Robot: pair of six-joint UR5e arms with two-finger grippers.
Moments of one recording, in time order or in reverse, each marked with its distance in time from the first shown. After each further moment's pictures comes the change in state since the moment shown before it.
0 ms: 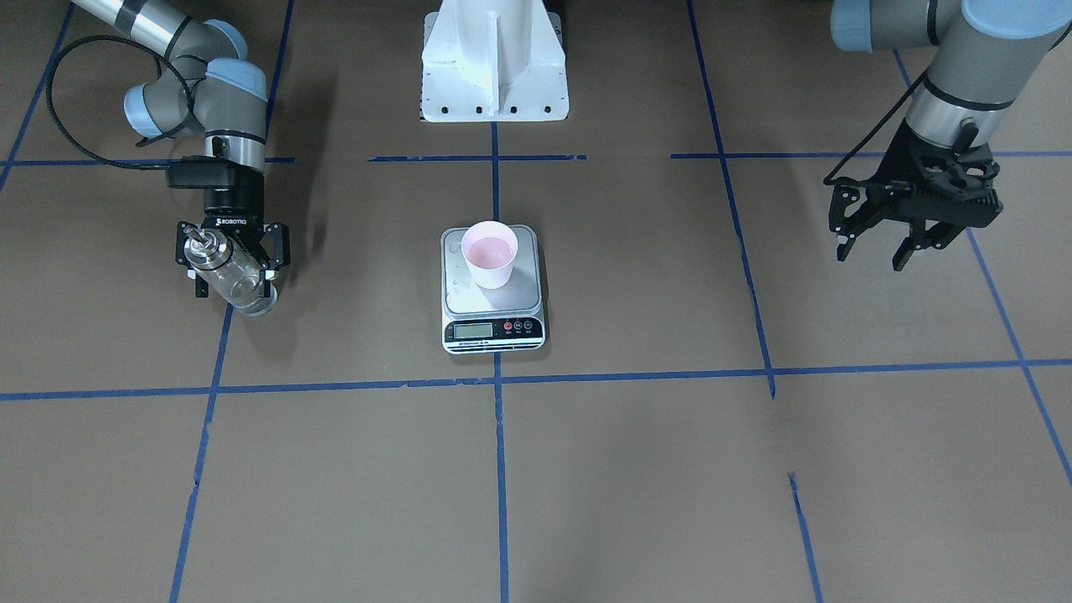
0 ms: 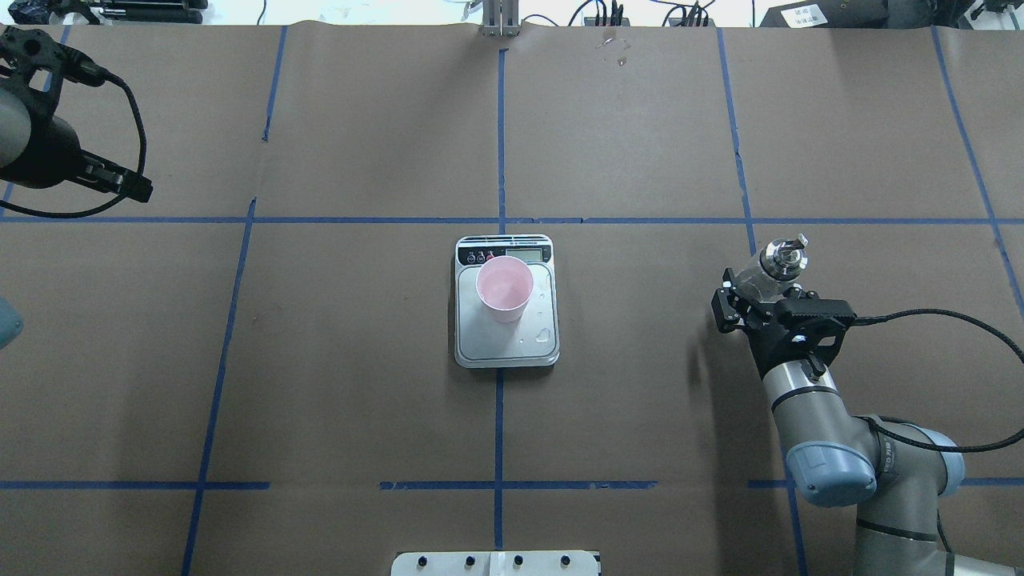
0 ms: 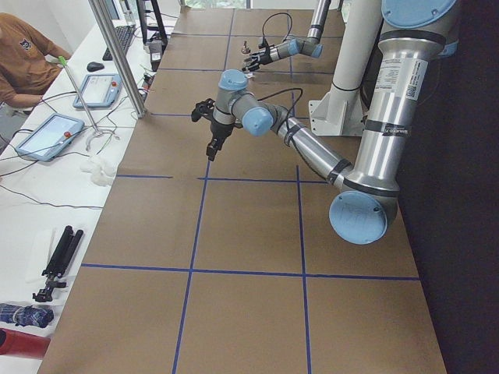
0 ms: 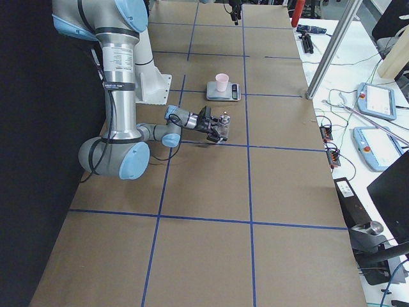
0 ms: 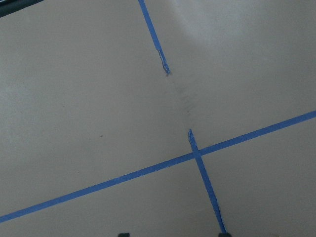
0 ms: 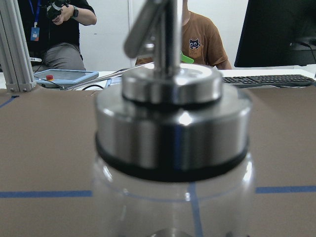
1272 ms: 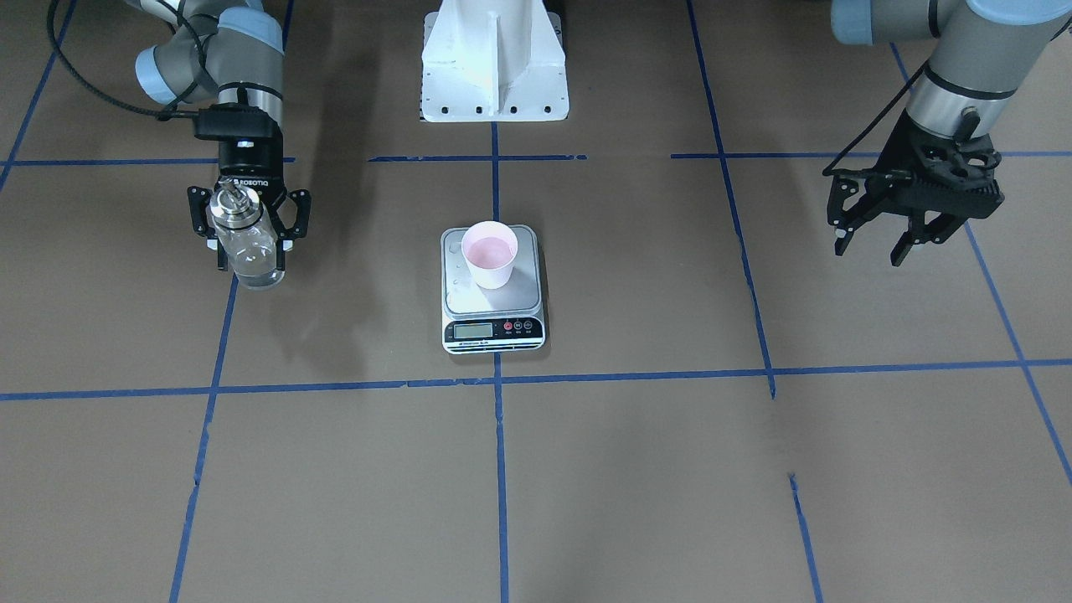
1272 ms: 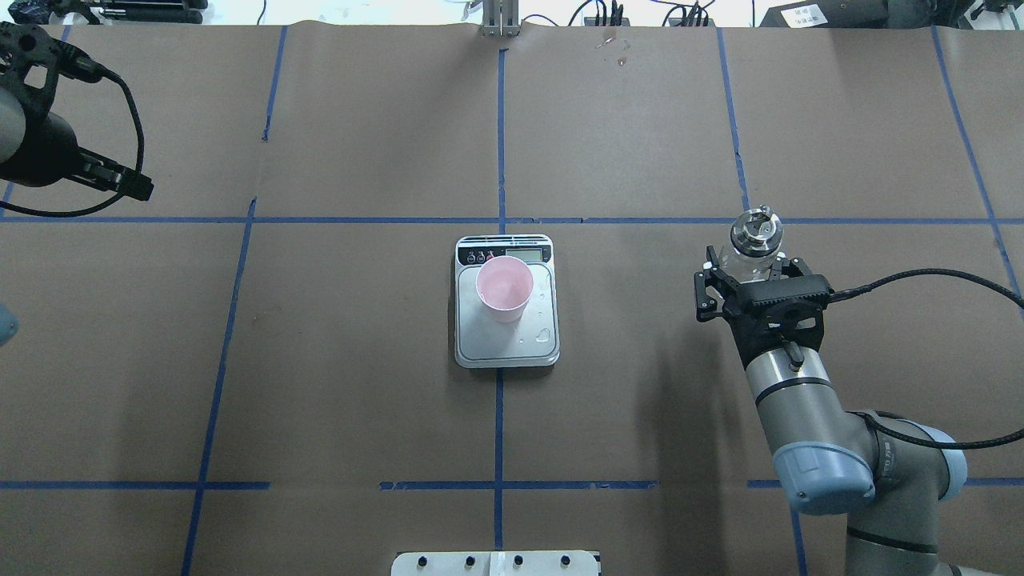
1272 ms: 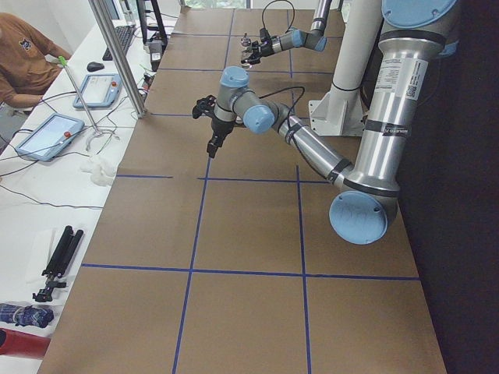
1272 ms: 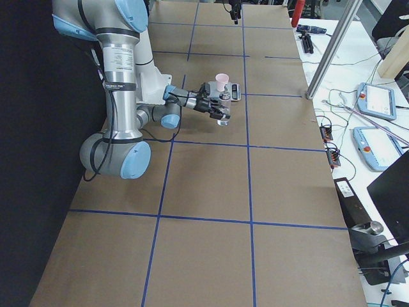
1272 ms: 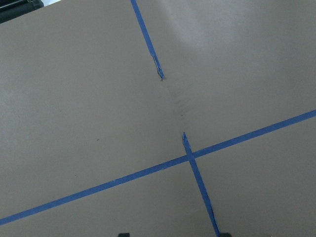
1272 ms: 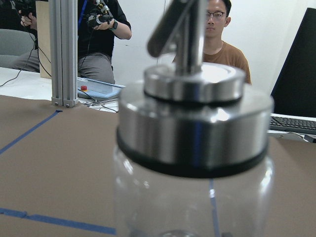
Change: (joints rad) left arm -0.003 0.000 -0.020 0.002 -0.008 0.000; right arm -0.002 0.025 0.250 -0.241 -0.032 -0.304
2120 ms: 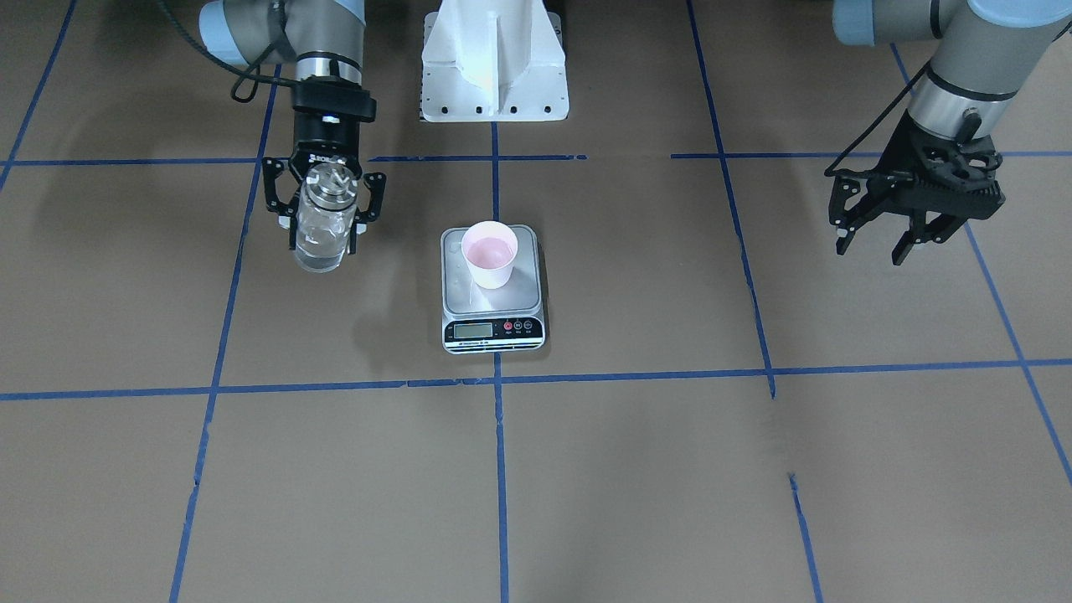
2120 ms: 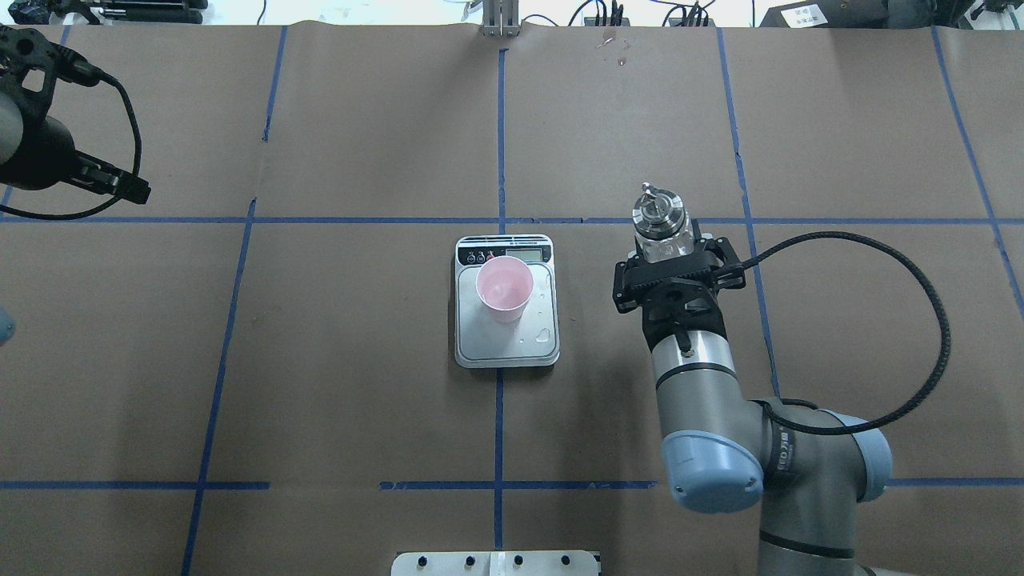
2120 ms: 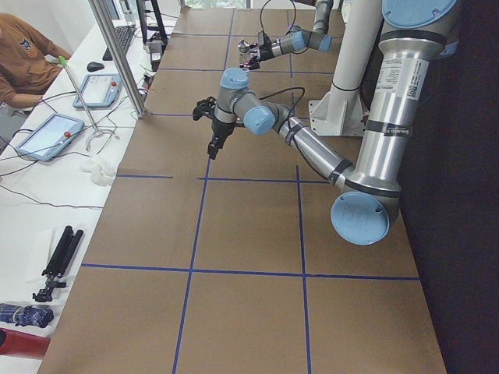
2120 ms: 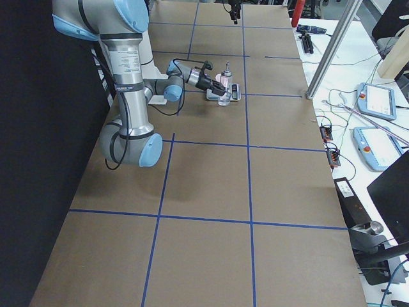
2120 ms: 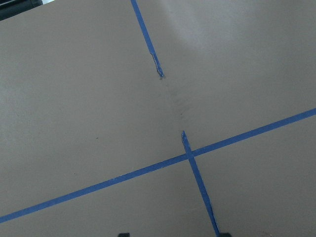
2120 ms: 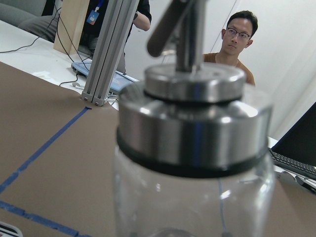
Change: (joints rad) left arm -0.001 0.012 -0.001 0.000 -0.011 0.001; right arm -0.016 0.244 0.052 -0.432 0.005 -0.065
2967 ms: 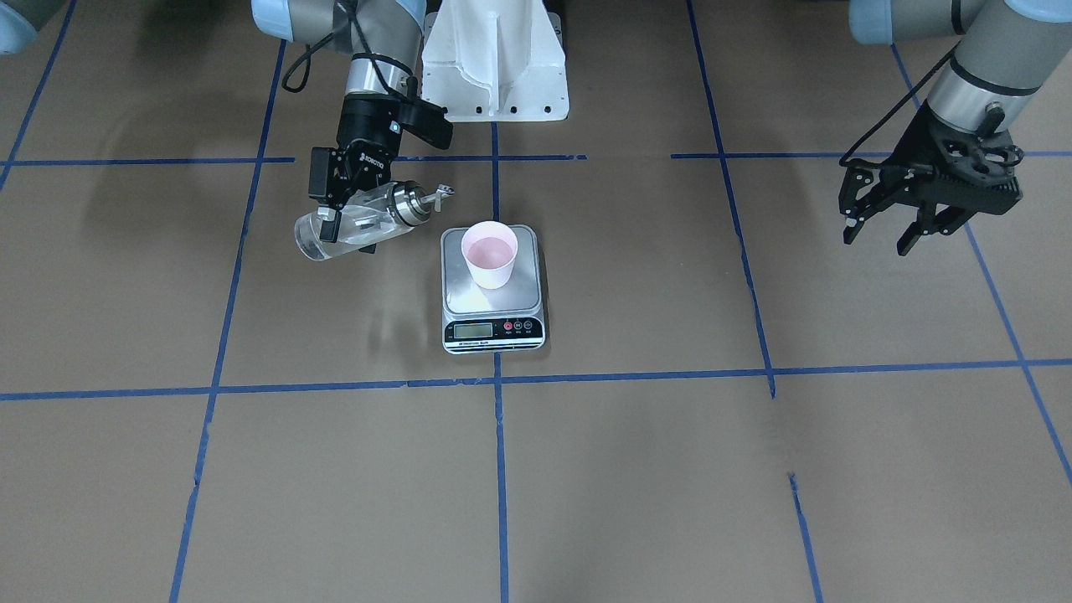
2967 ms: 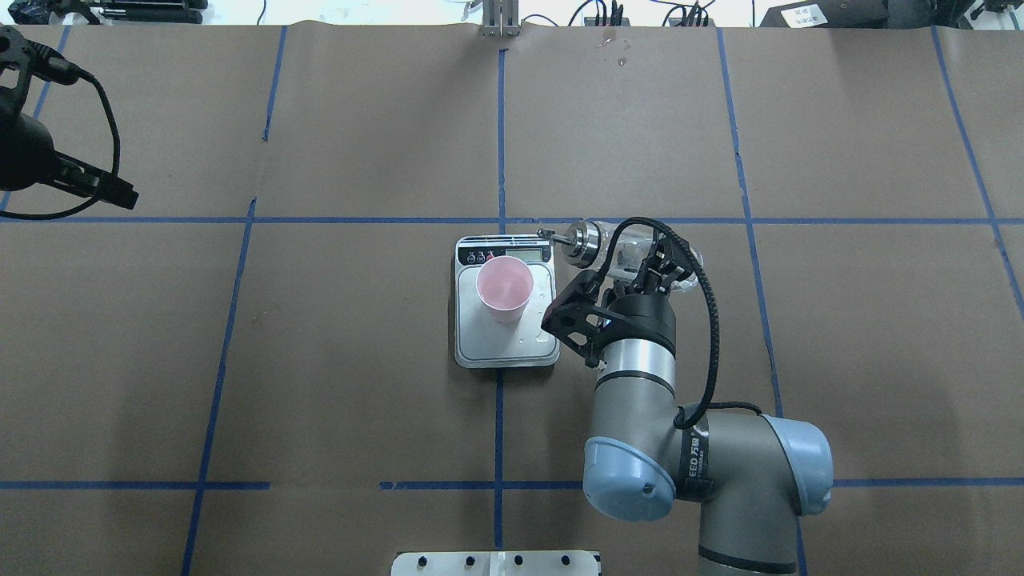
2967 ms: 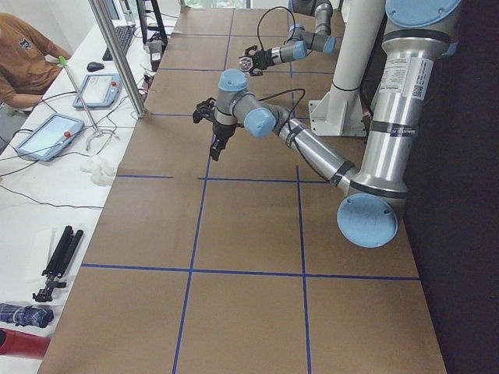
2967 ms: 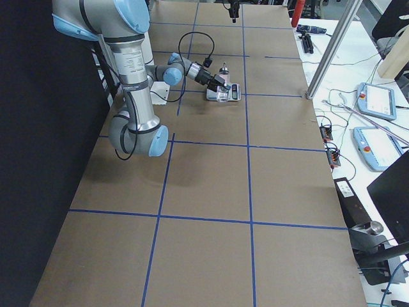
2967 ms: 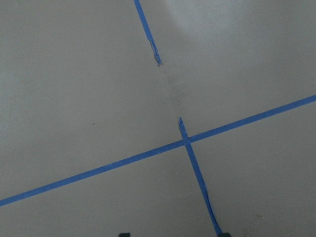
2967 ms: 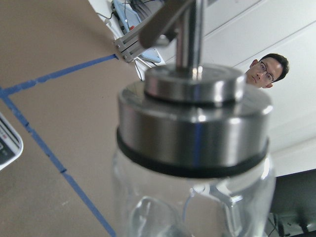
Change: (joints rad) left arm -0.037 0.018 -0.003 -0.002 -0.078 0.016; right arm -0.034 0.134 -0.010 -0.440 -0.022 -0.429
